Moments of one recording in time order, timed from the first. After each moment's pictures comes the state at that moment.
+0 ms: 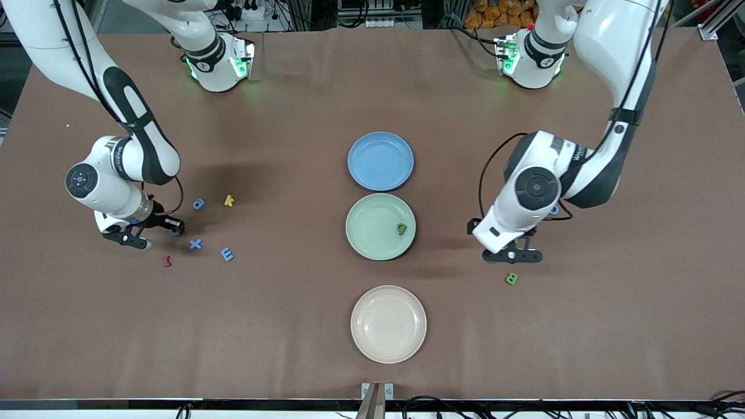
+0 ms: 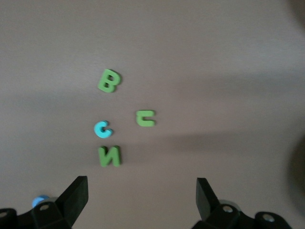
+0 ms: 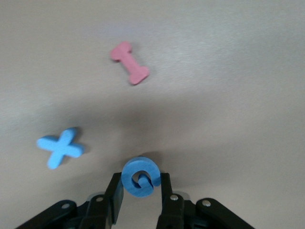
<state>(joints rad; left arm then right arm) -0.19 0.49 -0.22 -1.72 0.20 2.13 -0.43 -0.06 0.43 -0.04 -2.20 0.05 2.61 0.13</state>
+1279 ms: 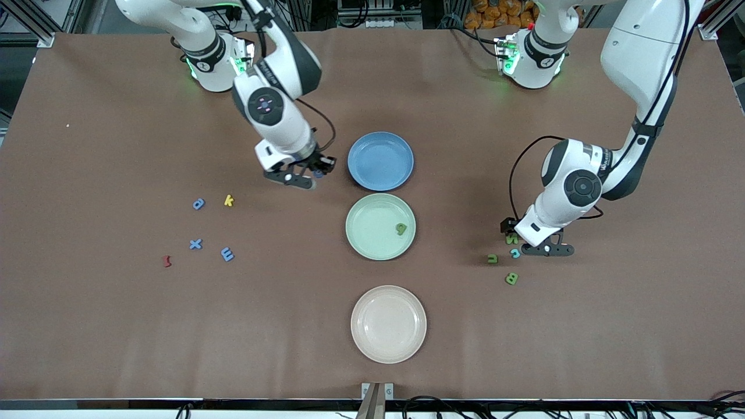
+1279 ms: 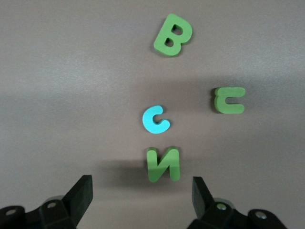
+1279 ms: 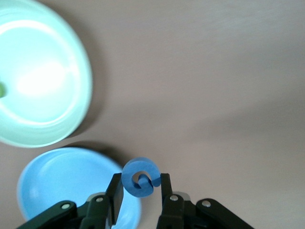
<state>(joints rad) 0.00 0.49 -0.23 -2.05 0.20 2.50 -0.31 0.71 0.25 -0.02 -2.09 0.22 2.31 0.83</state>
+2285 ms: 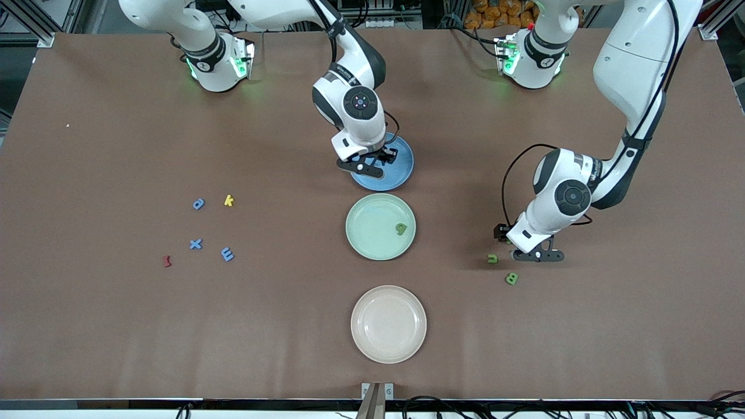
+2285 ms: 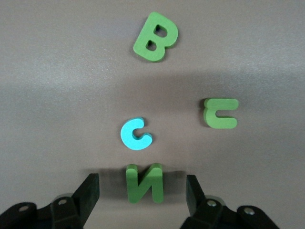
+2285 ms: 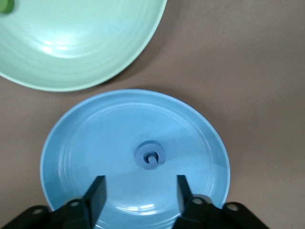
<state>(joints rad) -0.01 0.57 -0.24 -1.99 0.20 2.52 -0.33 0.94 0.54 -0.03 -1.82 0.22 2.32 1.08</state>
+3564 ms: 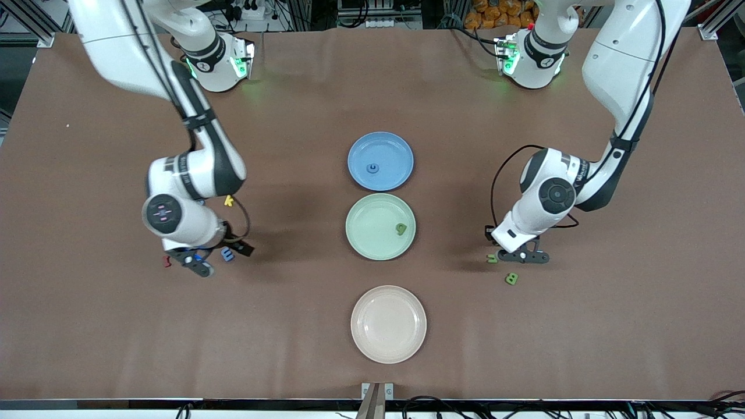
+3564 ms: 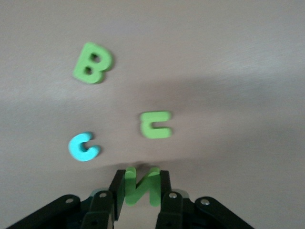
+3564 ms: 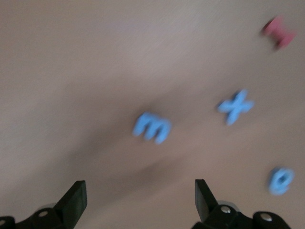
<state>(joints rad) -0.08 0.57 -0.24 -1.95 0.20 2.51 -0.35 0.27 0.53 -0.07 -1.79 0.05 2.20 0.70</state>
